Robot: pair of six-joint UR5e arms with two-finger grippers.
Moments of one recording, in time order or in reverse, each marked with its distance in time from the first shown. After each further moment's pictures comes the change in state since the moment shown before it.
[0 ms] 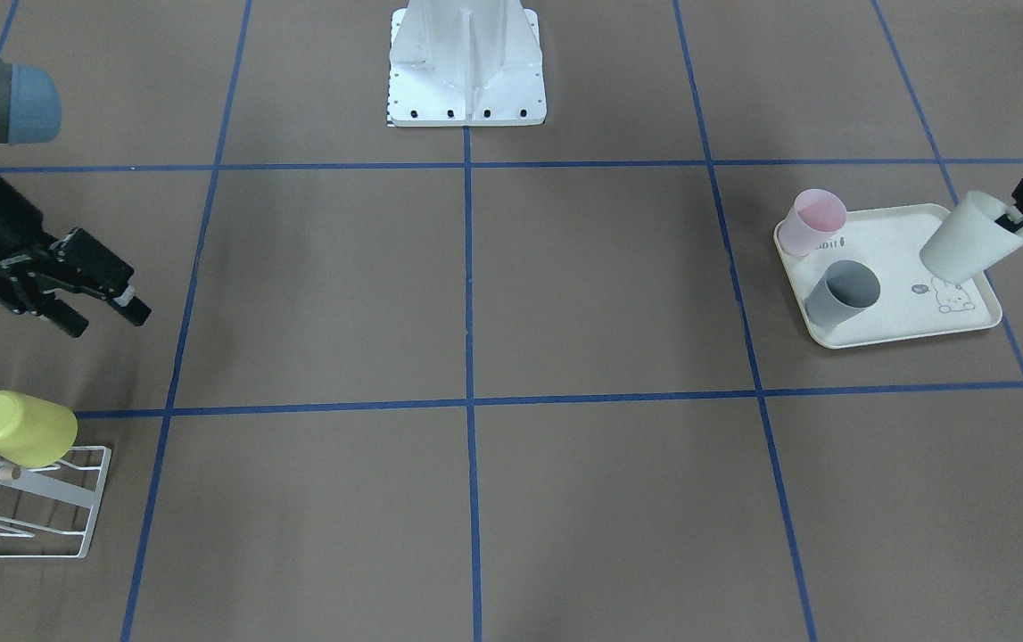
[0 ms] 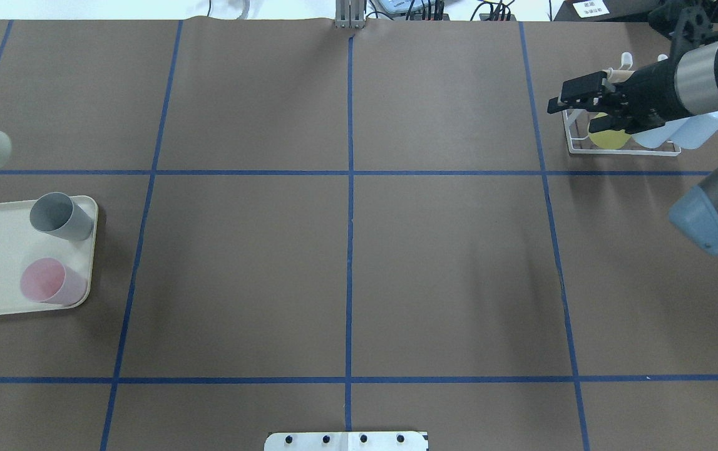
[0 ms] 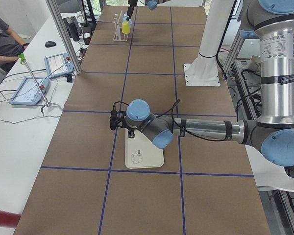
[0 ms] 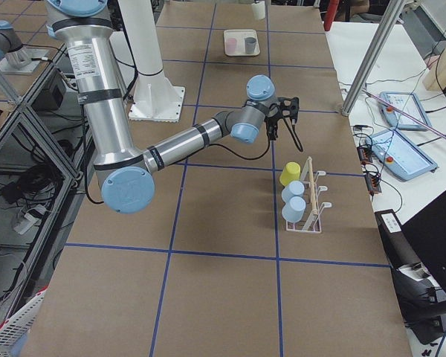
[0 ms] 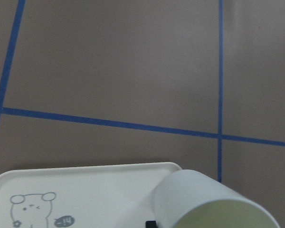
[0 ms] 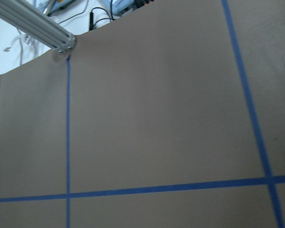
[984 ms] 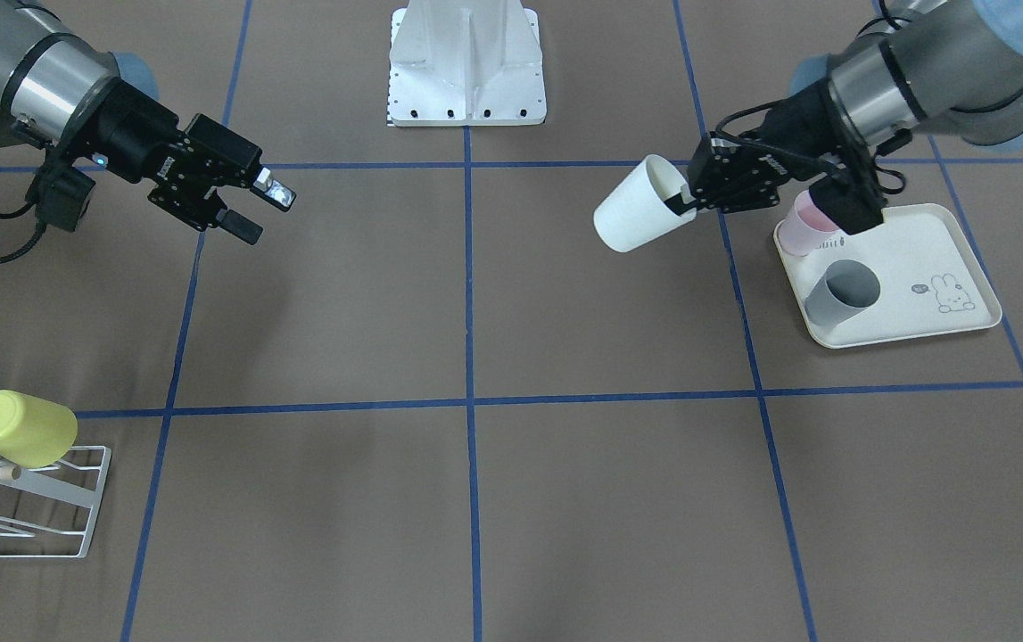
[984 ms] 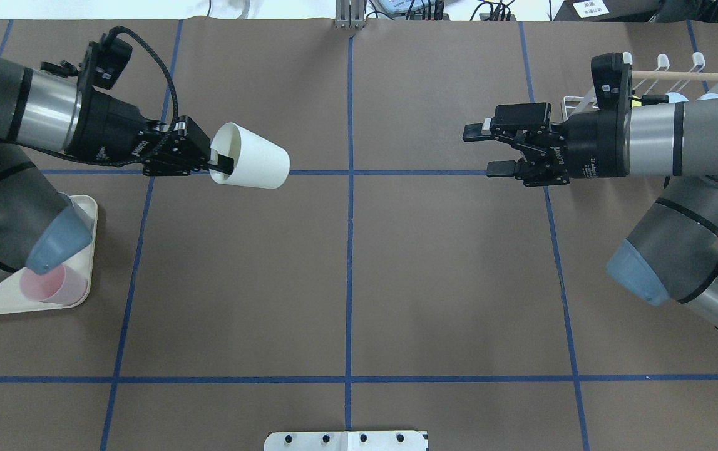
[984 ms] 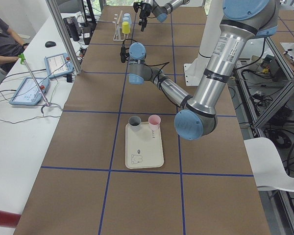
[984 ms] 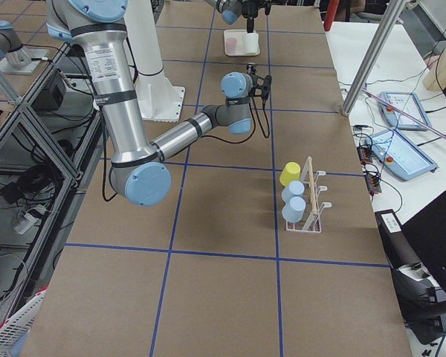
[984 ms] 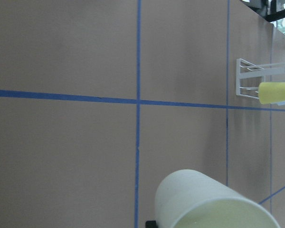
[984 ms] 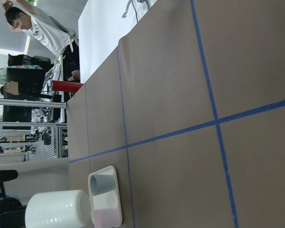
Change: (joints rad) left arm 0.515 -0.400 0.035 -0.451 0.298 -0.670; right arm -0.177 0.047 0.005 0.545 -0.051 0.508
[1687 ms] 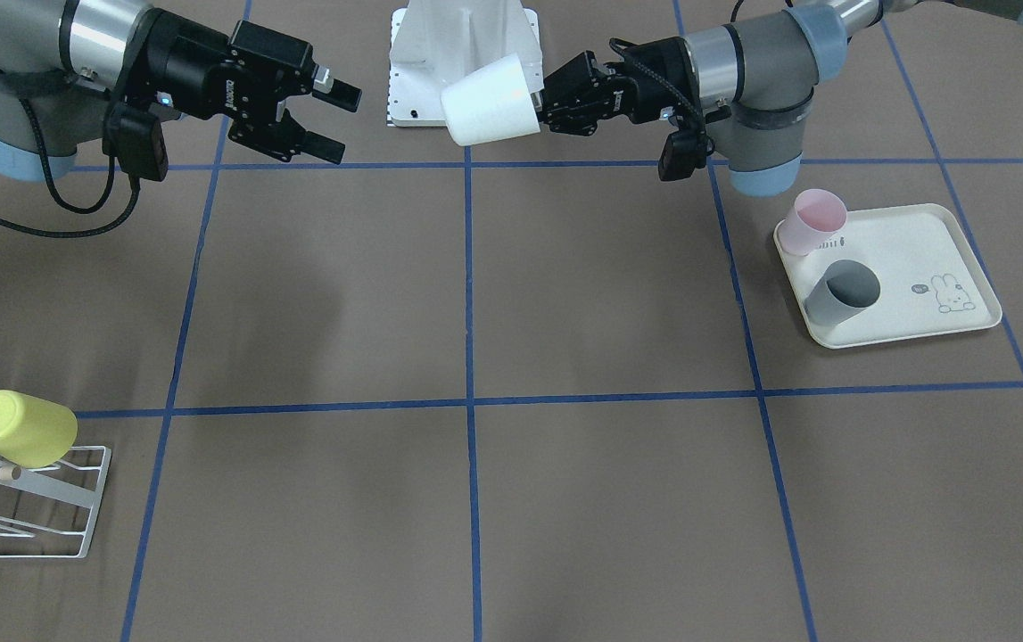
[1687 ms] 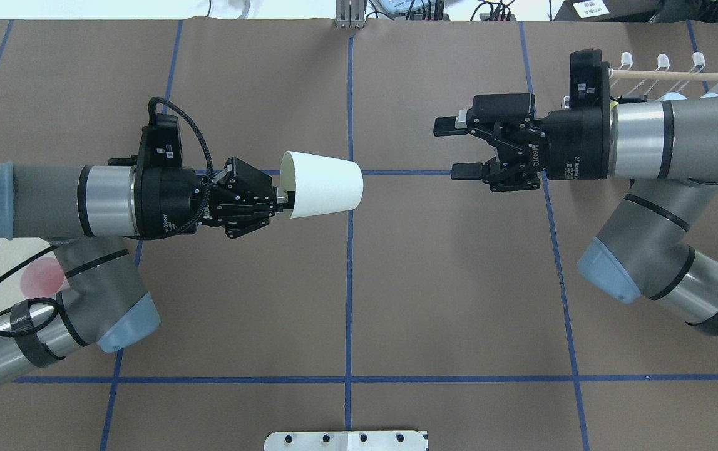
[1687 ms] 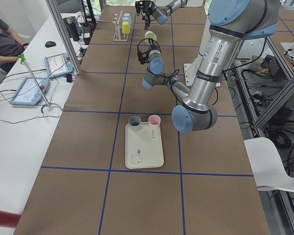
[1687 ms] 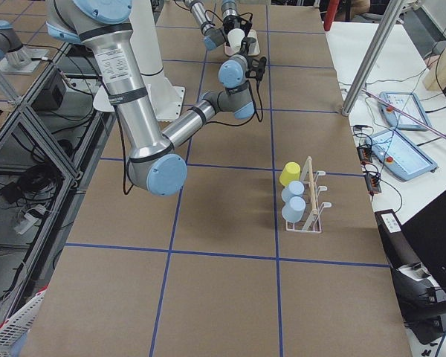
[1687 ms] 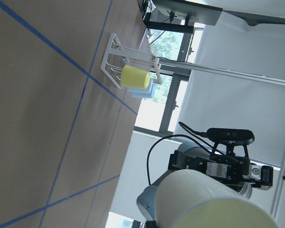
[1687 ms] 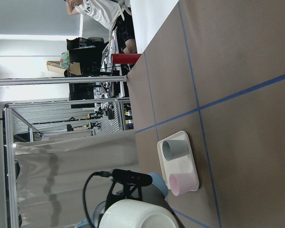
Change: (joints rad) left arm 0.279 -0.031 0.168 -0.712 0.498 -0.547; right arm -0.068 0.122 -0.010 0.161 -0.057 0.201
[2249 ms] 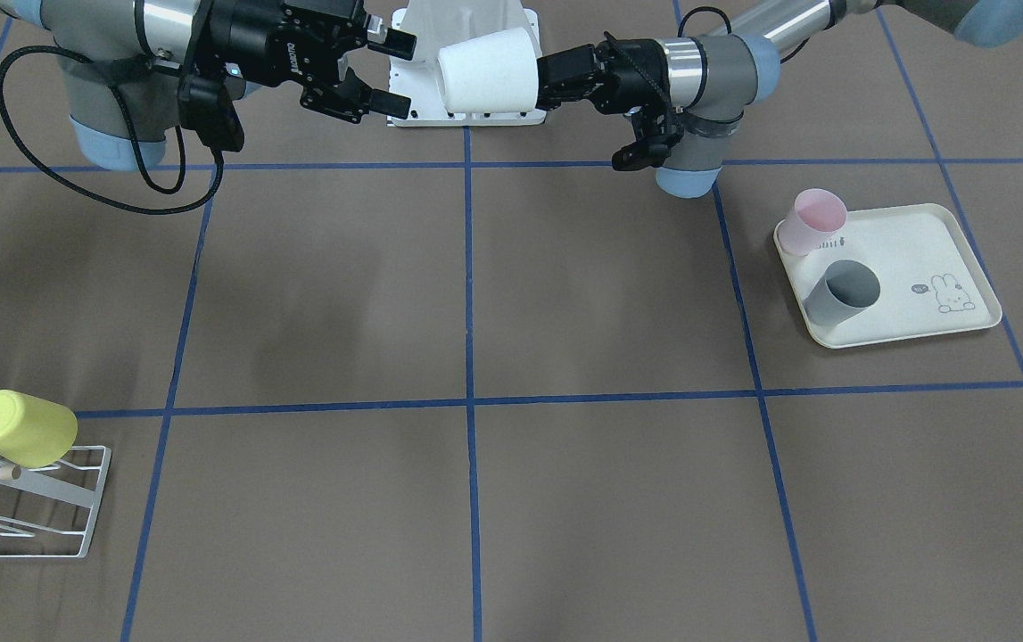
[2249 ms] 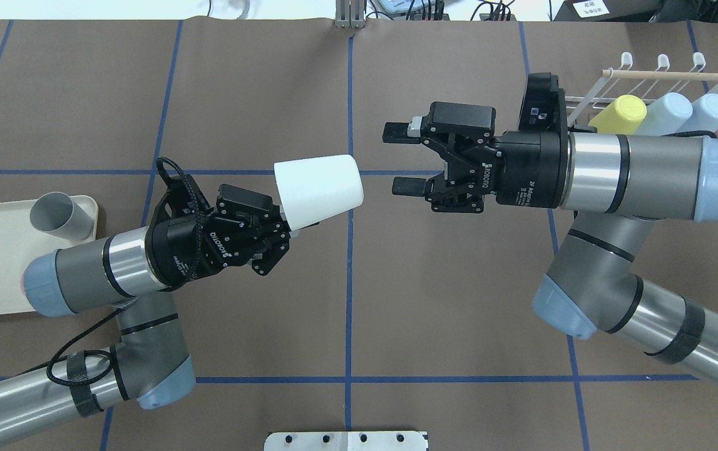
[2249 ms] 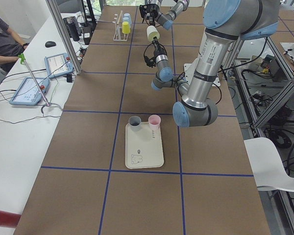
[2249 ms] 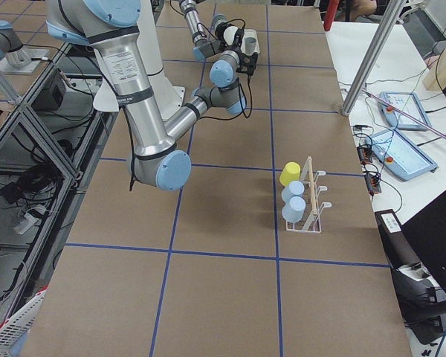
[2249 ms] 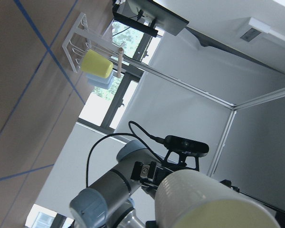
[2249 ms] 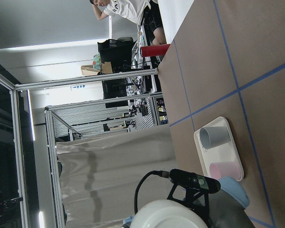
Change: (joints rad) left arm 0.121 -0.056 0.063 -0.168 0.213 -0.044; right arm -0.106 0.030 -0.002 0.078 -0.152 0.058
